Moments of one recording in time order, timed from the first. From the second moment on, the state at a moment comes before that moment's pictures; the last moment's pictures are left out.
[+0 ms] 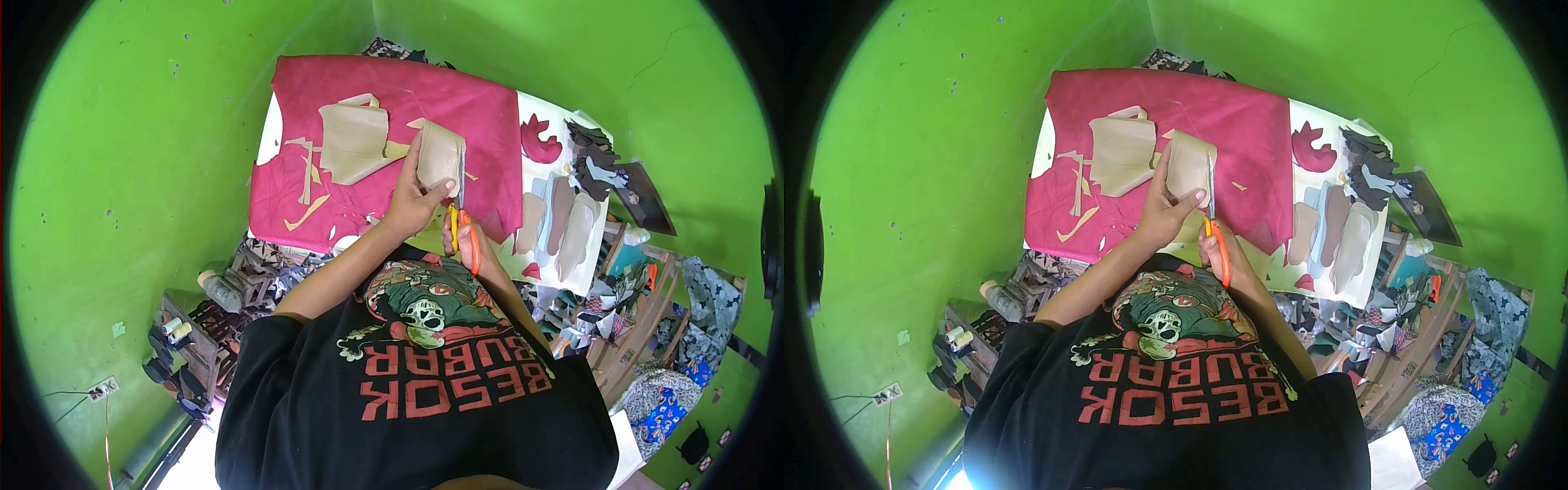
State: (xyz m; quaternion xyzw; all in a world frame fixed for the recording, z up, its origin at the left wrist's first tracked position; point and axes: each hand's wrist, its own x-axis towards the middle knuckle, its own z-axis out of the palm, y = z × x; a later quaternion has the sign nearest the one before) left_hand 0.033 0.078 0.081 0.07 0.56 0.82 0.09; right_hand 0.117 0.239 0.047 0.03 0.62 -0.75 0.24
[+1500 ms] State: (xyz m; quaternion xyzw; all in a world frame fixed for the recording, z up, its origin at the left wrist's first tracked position) left_hand 0.026 0.068 0.083 0.00 0.54 0.84 0.10; right_hand 0.113 0.252 0.072 -0.03 0.79 -0.58 0.21
